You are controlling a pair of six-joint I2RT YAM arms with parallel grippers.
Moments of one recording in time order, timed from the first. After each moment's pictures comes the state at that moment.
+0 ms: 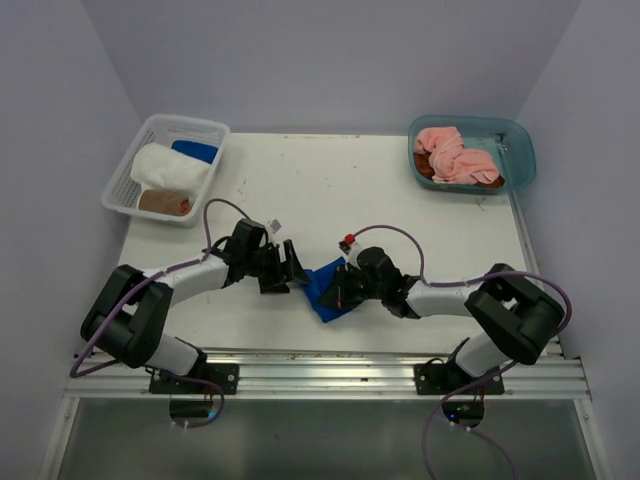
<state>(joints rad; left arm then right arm) -0.46 1.45 0.64 -0.12 0.48 -0.76 0.82 1.51 0.51 0.40 -0.35 0.83</state>
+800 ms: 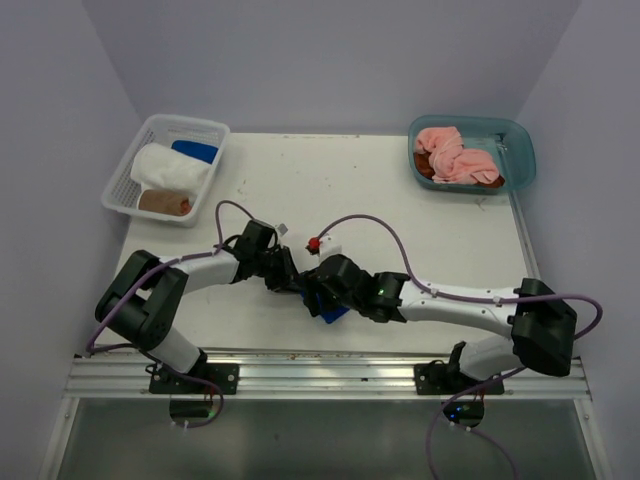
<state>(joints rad) -0.50 1.57 0.68 -0.10 0.49 -0.81 1.11 1.39 0.84 -0.22 0.21 0.58</state>
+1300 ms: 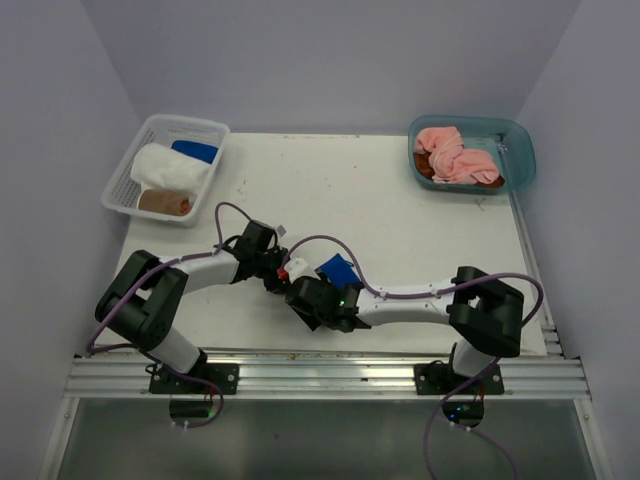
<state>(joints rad) -0.50 1.57 0.68 -0.13 0.47 -0.83 1.25 1.67 0.98 -0.32 0.45 0.34</state>
